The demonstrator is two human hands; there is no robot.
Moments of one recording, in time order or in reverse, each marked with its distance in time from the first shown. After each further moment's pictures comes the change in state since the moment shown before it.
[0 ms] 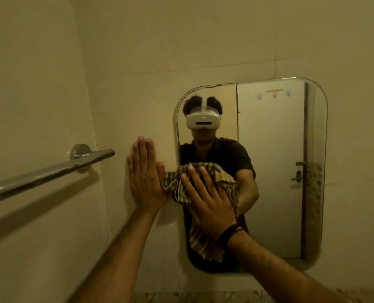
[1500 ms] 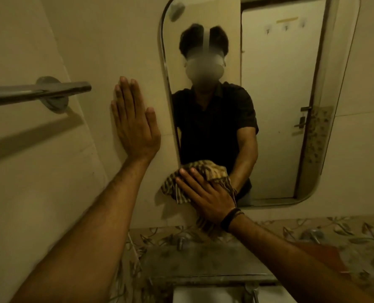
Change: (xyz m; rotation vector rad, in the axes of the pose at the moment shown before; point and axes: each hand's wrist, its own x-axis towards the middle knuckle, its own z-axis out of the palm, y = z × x) left_hand -0.018 -0.011 0.013 0.042 0.131 0.064; right_hand -0.131 -0.033 0.042 0.120 -0.178 -0.189
